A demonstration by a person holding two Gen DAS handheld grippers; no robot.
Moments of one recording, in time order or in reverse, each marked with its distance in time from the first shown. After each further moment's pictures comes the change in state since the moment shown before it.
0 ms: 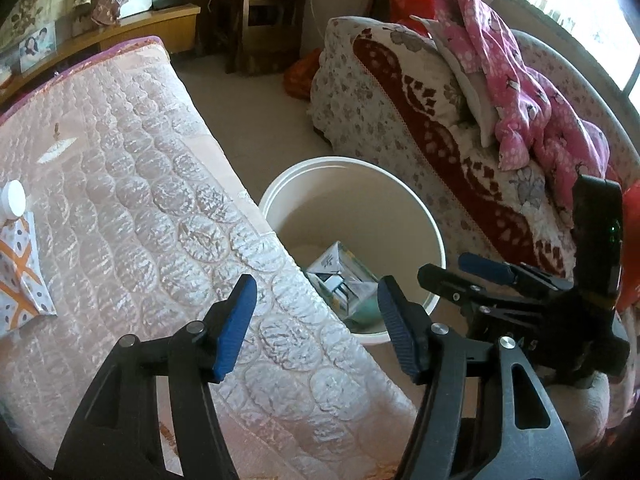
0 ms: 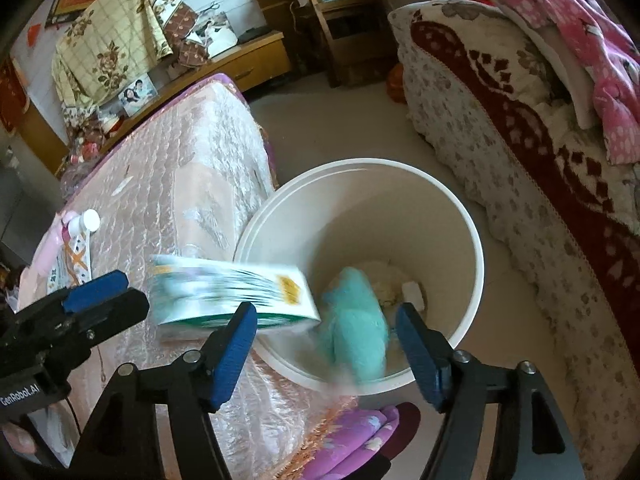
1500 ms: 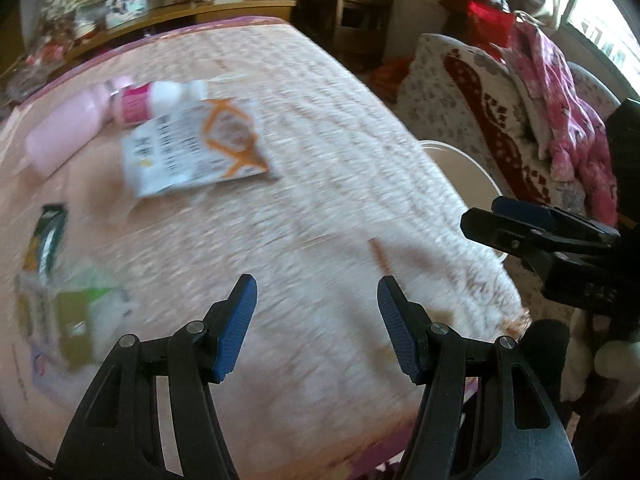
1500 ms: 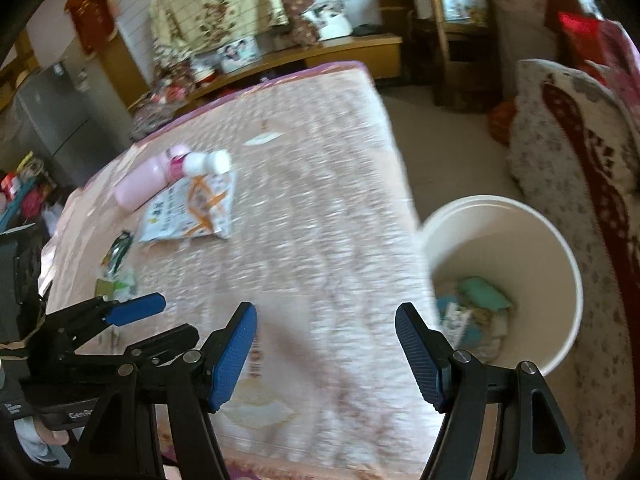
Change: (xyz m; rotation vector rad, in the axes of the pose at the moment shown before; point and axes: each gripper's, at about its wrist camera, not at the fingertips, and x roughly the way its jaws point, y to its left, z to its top) left arm -0.112 0.121 -0.106 -0.168 -0.011 0.183; right arm -0.015 0.179 -0.029 -0.311 0.026 0.174
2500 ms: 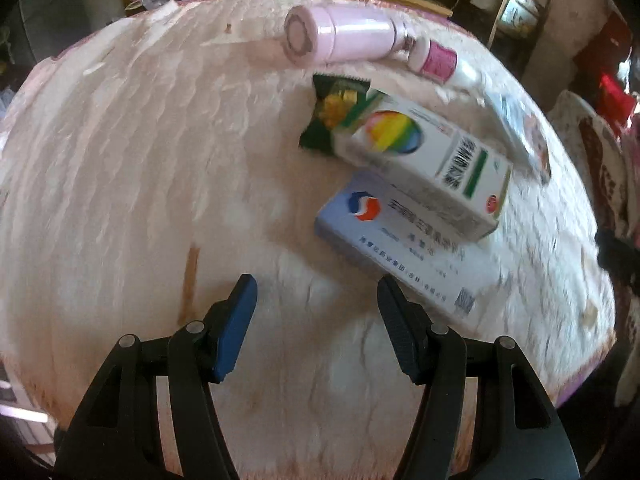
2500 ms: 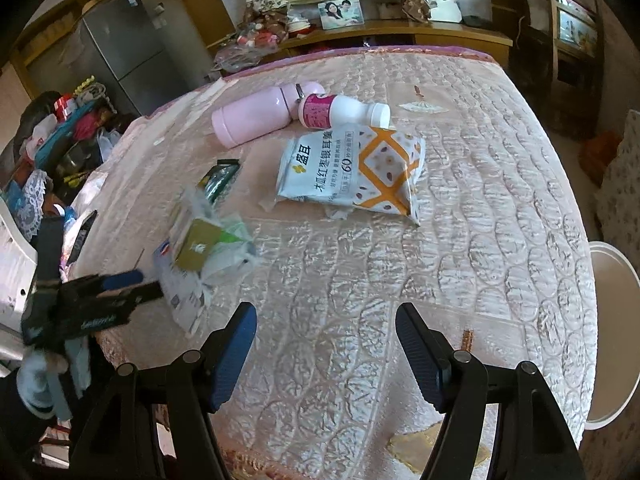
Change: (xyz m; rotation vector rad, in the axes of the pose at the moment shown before) left arm -0.035 0.210 -0.070 -0.332 0.018 0.247; right arm 0.056 0.128 0.008 -0.203 0.095 0.169
